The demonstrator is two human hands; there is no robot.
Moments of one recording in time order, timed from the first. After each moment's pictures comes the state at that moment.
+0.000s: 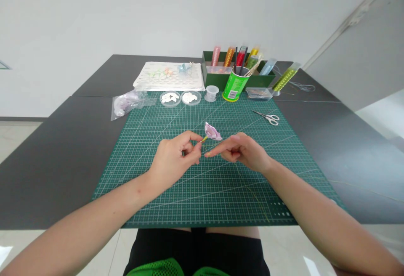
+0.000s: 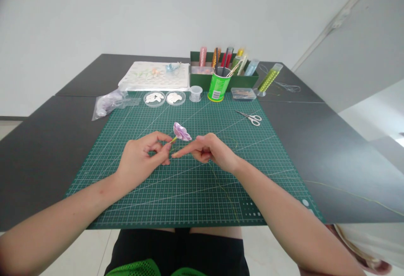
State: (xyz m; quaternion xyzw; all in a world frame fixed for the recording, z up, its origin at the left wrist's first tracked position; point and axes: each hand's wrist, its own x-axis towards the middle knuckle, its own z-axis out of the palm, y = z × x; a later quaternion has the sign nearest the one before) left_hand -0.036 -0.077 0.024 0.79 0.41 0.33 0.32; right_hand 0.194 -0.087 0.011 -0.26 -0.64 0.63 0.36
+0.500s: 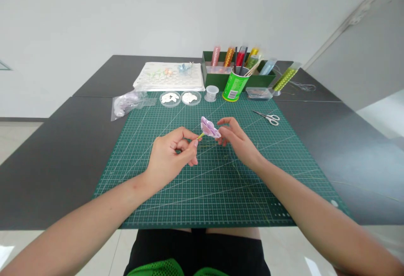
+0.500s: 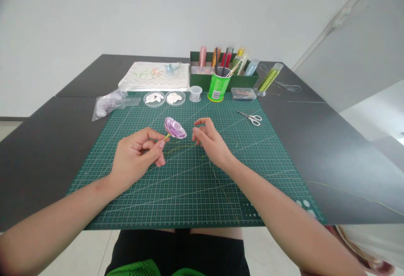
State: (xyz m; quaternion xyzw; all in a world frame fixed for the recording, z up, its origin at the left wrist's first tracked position) left_hand -0.036 -0.079 0.029 0.71 0.37 0.42 0.42; right_hand 0.183 -0.079 -0.001 -0.54 -0.55 0.45 0.45
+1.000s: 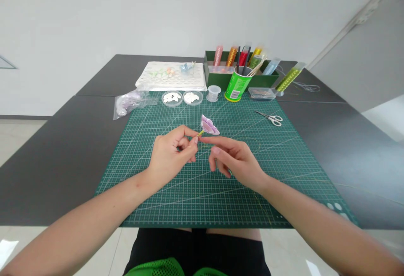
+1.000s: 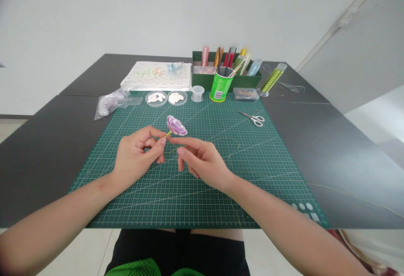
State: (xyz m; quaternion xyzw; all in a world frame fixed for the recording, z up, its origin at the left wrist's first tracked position) left_hand -0.039 -0.074 0.027 0.75 0.40 0.42 0.32; right_hand 0.157 -0.113 0.009 -0.37 -0.62 0.53 0.45
